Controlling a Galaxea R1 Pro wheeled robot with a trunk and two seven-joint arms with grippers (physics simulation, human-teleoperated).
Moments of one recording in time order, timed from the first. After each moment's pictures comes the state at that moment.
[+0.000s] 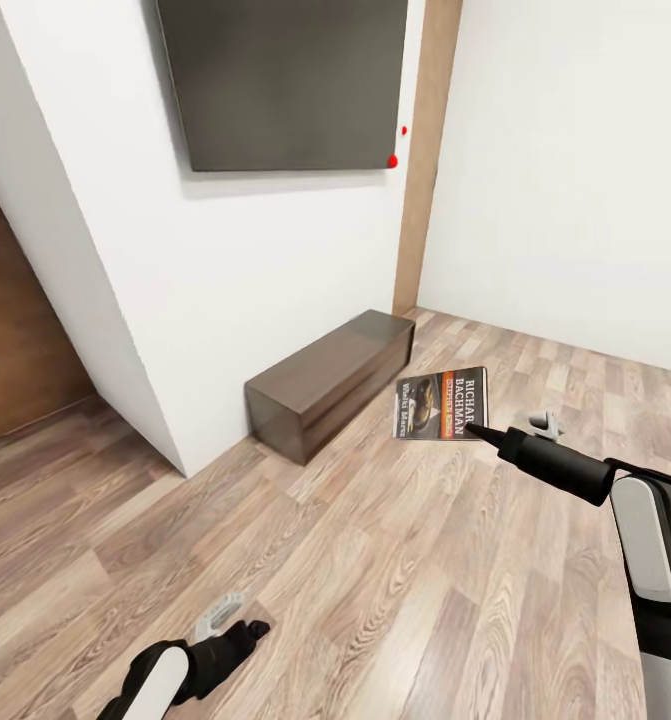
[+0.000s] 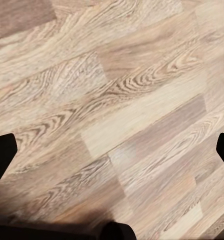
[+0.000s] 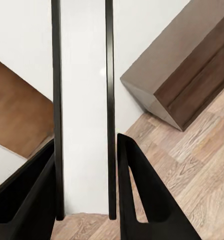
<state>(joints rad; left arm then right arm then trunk) -0.20 0.04 -0.14 -1.11 0.98 0.60 0.34 -0.53 -0.18 -0.29 -1.61 -0.58 1.04 0.46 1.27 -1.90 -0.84</state>
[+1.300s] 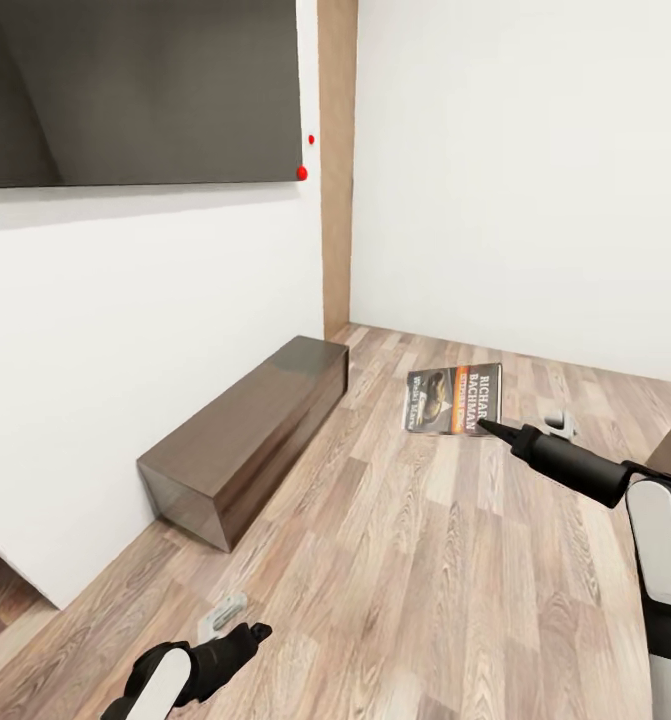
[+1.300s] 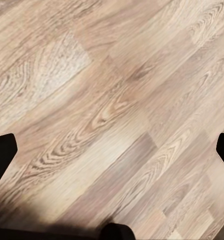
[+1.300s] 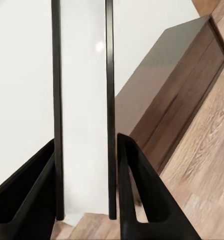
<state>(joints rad) -0.20 0.04 -0.16 -1.11 0.98 0.60 0.34 -0.53 -0.18 -0.35 -1.61 -0.63 1.04 0.46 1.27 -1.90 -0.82</state>
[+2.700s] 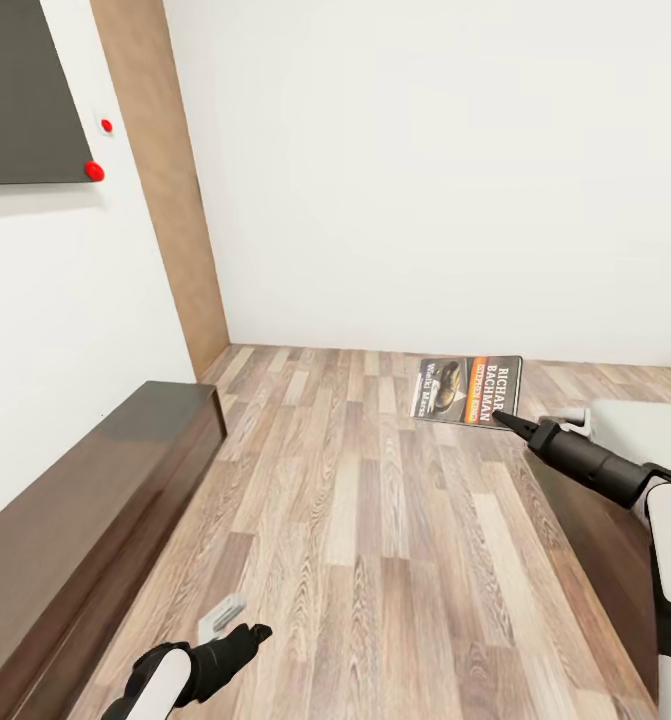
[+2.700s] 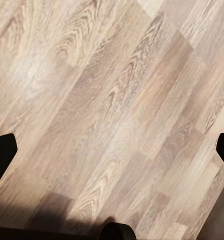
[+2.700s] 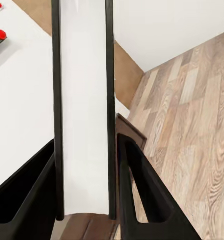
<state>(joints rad) -0.20 0.04 -0.16 -1.10 0.98 0.60 0.34 -0.53 -0.18 -0.42 -1.61 -0.70 1.04 0.46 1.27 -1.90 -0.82</state>
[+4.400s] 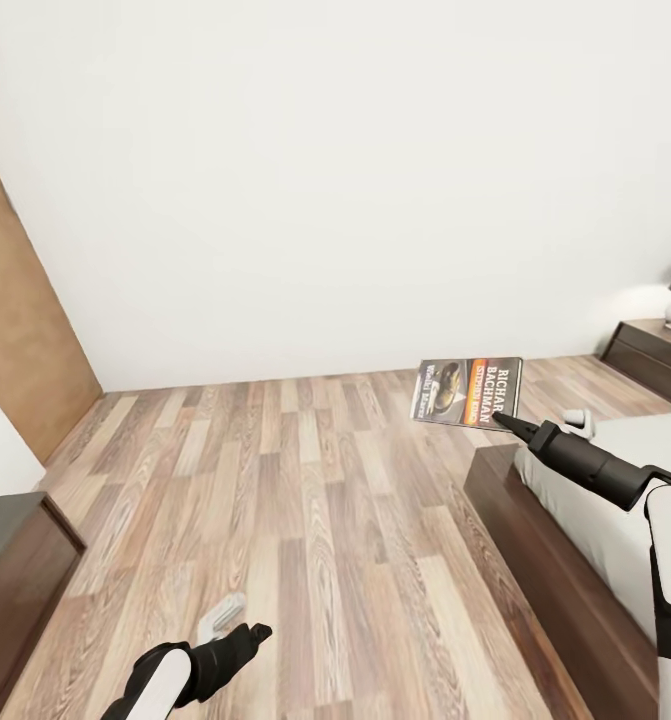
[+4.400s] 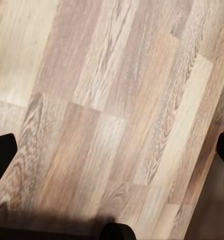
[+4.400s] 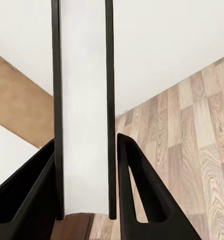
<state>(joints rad) -0.20 0.04 -0.16 -1.10 0.98 0.60 0.34 -0.52 -0.18 -0.42 -1.61 -0.70 1.04 0.46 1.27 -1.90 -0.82</state>
